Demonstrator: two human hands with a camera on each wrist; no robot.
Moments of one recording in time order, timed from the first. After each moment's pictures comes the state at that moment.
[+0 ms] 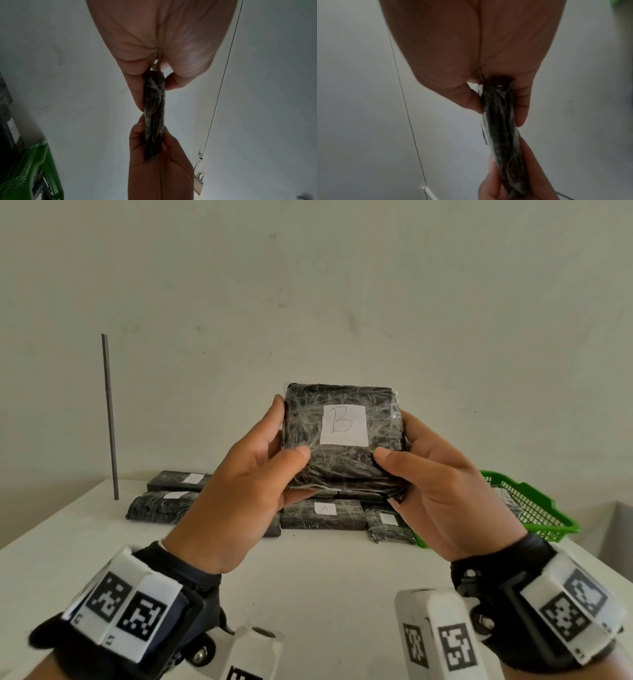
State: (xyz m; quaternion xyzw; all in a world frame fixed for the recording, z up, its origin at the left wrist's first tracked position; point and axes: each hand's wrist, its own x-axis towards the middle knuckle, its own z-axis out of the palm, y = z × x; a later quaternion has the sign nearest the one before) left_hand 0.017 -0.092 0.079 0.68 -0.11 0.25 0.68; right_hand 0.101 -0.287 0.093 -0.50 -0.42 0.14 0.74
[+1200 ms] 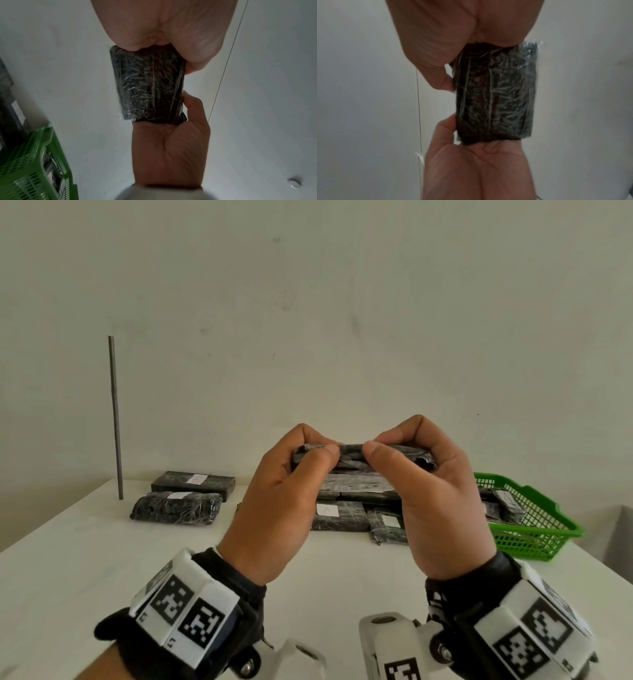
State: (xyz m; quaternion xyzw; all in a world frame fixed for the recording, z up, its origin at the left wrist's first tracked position) left_hand 0.017 -0.123 0.080 0.70 -0.13 0.32 0.62; right_hand 0.076 -0.270 0.089 -0.56 -0.36 -0.07 0.74
